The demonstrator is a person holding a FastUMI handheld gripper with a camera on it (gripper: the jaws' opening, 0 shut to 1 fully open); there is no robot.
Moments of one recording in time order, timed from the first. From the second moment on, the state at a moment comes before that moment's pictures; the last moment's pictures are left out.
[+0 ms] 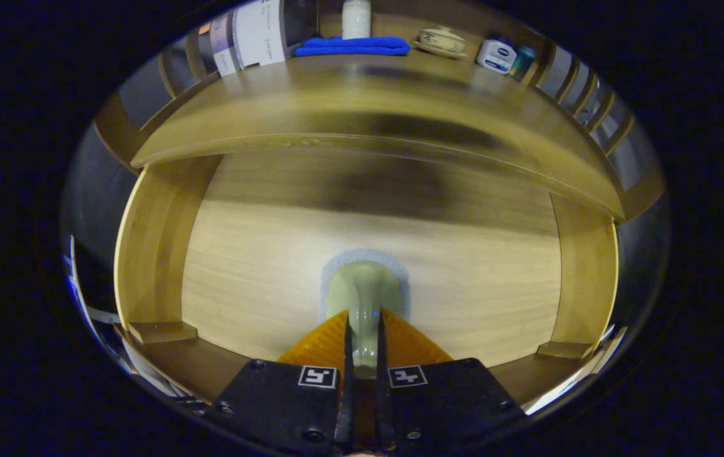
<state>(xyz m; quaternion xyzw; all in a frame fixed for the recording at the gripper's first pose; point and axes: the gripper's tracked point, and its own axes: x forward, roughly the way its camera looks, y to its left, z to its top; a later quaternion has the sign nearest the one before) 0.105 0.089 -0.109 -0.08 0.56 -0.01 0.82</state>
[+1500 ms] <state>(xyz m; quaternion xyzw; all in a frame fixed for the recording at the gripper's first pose) 0.222 0.066 0.082 -0.04 0.44 -0.04 0.89</state>
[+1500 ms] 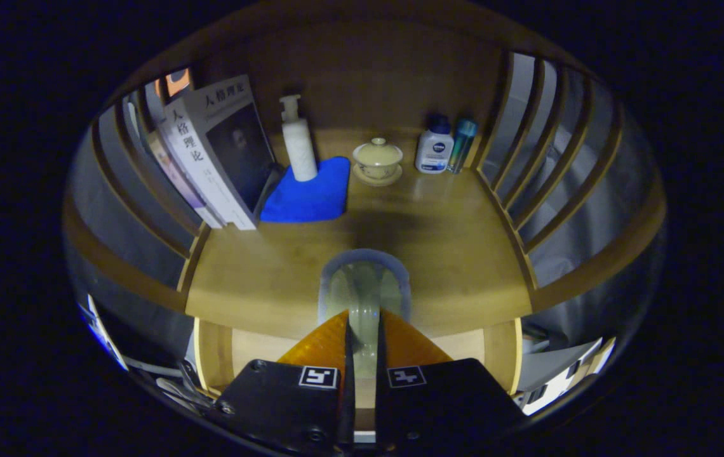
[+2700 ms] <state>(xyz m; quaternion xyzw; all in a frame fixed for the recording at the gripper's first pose) 0.272 0.074 0.034 -0.03 0.46 -0.03 0.89</state>
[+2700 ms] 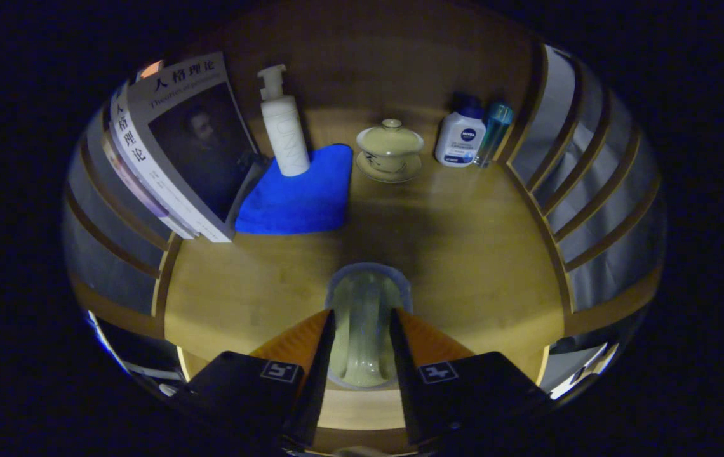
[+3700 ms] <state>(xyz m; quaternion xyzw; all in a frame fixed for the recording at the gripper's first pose) 0.153 0.092 0.119 -0.01 0.10 0.03 0.99</state>
